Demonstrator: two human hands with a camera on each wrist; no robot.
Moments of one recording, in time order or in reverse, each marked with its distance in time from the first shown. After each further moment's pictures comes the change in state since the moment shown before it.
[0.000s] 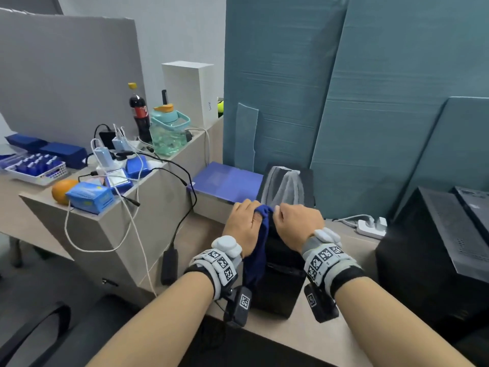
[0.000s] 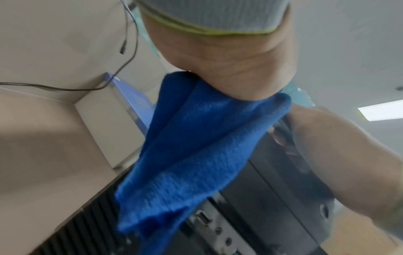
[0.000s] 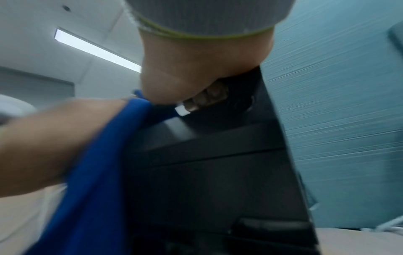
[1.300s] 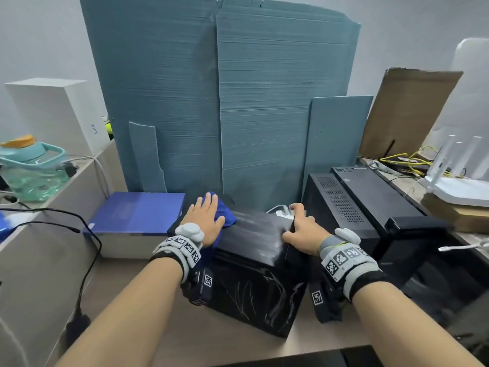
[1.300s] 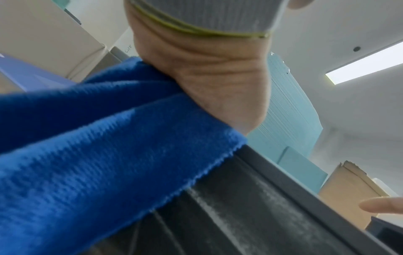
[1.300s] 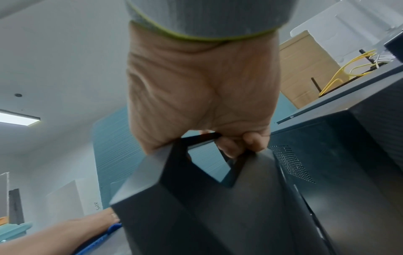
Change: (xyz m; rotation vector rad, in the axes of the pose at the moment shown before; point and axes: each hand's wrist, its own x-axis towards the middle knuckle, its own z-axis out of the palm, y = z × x) left_hand 0.114 0.014 0.104 0.565 -0.564 0.110; right_hand -0.074 0.162 -0.061 0.382 -0.273 0.643
